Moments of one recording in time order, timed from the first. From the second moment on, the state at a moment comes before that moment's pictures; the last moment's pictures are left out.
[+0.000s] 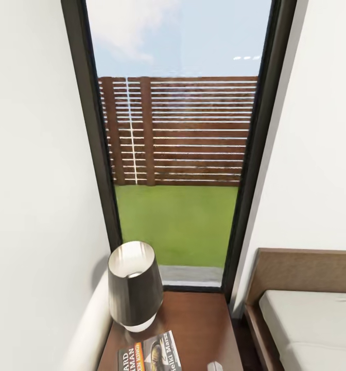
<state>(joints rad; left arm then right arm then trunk) -0.14 0.07 -0.33 -0.08 0.36 -0.11 -0.06 -0.36 -0.01 0.53 -0.18 -0.84 0.10 1.01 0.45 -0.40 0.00</state>
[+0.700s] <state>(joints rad) -0.14 0.08 -0.33 -0.08 0.36 -0.10 -0.06 -0.38 -0.01 0.54 -0.18 -0.84 0.12 1.02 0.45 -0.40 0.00</state>
